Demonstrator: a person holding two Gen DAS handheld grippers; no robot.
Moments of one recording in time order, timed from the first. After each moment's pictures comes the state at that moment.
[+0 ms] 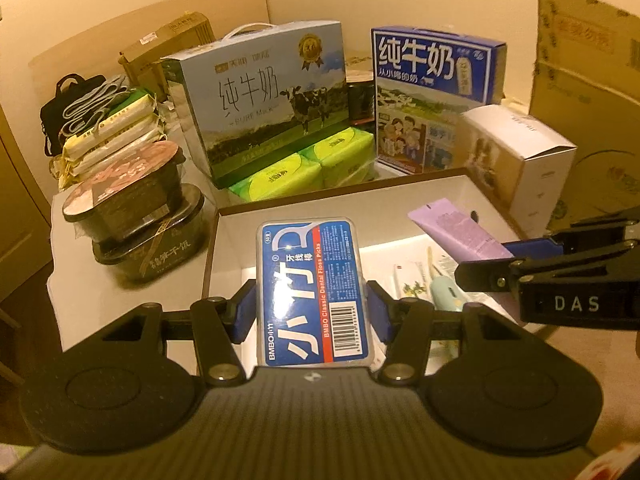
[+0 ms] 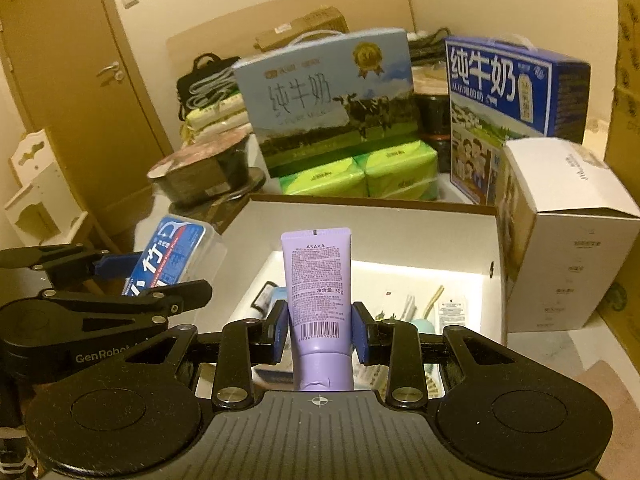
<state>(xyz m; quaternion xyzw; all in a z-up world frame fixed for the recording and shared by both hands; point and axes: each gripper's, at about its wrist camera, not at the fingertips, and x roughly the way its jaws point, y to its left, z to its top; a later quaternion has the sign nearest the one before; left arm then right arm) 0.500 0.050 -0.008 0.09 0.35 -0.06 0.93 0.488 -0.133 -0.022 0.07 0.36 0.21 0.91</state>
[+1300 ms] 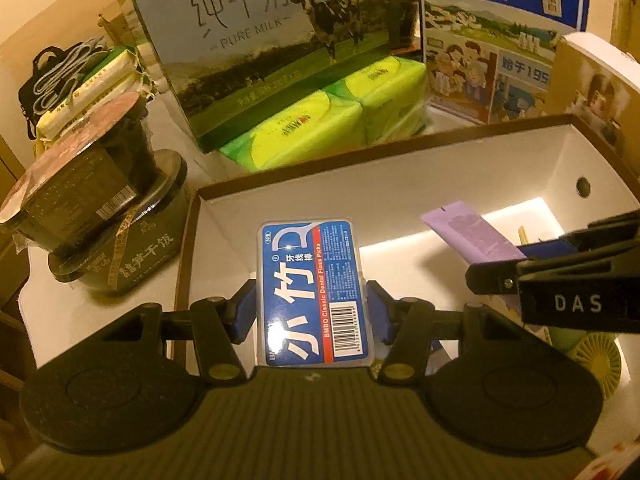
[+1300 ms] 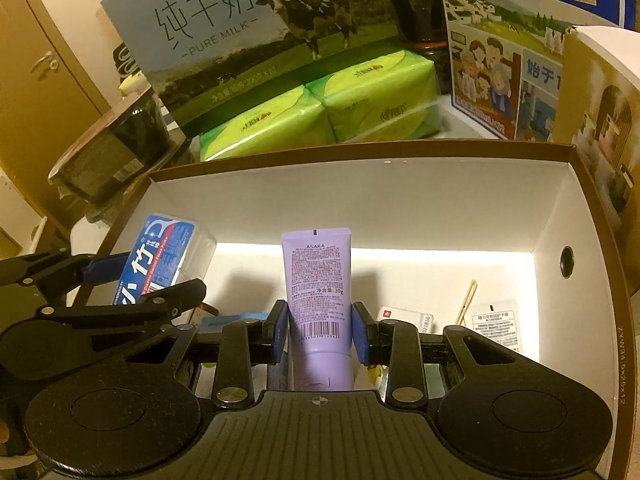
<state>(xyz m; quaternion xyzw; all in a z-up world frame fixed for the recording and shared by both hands) 0.632 0.065 -0.099 0.12 0.42 -0.04 0.90 0.622 -0.111 -0.112 0.11 0.44 0.18 0.87</state>
